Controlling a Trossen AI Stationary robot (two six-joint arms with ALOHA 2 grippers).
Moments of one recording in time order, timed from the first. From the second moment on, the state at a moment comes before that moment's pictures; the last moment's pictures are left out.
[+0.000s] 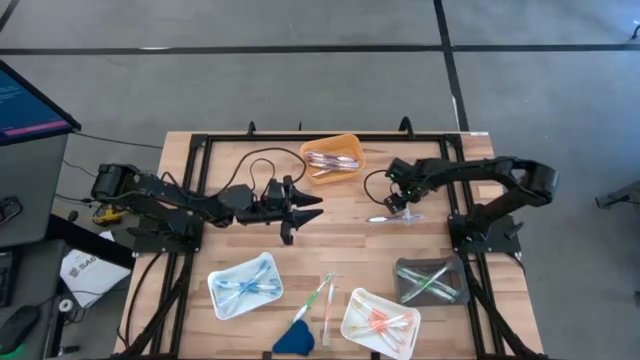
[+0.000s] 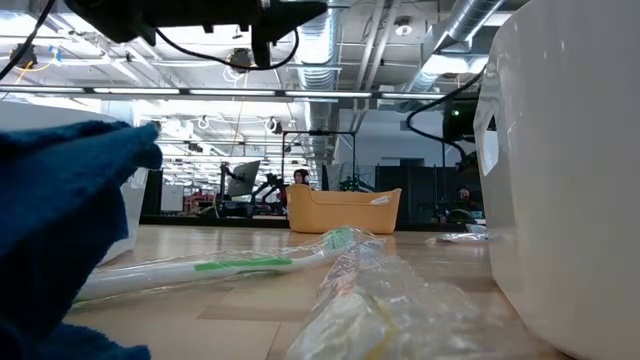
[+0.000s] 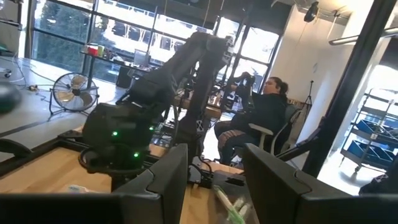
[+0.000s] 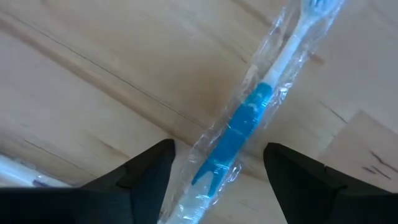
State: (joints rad) left arm -0.08 1.40 0.65 0.91 -0.17 -0.25; right arm -0.49 1.48 0.62 -0.61 0.05 0.50
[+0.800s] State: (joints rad) left arm -0.16 1.42 0.66 0.92 -0.24 -0.25; right arm -0.42 1.43 0.63 -0.56 0.05 0.53
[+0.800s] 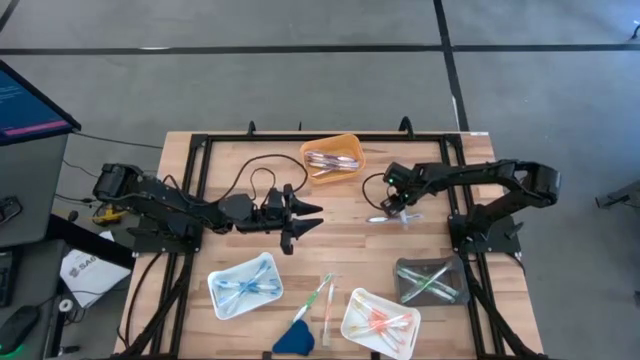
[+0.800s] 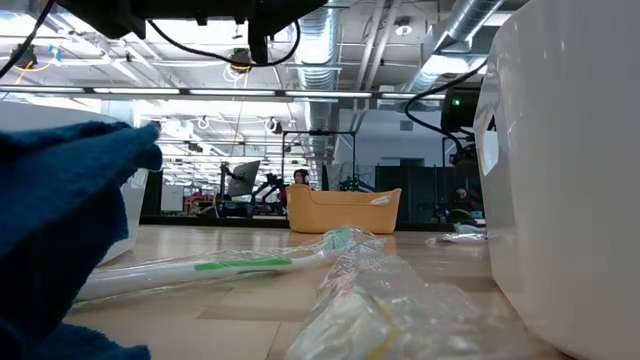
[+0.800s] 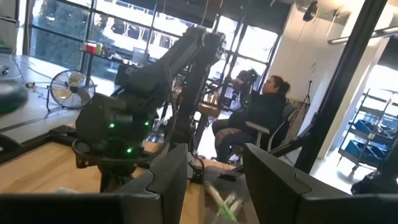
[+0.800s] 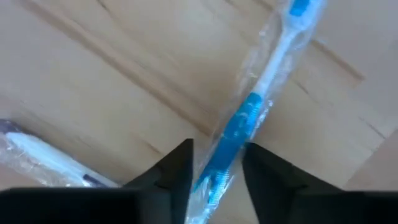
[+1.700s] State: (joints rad) left arm -0.16 1.42 0.66 0.92 -0.24 -0.25; right arm -0.35 1.43 0.76 -0.54 0.06 0.38
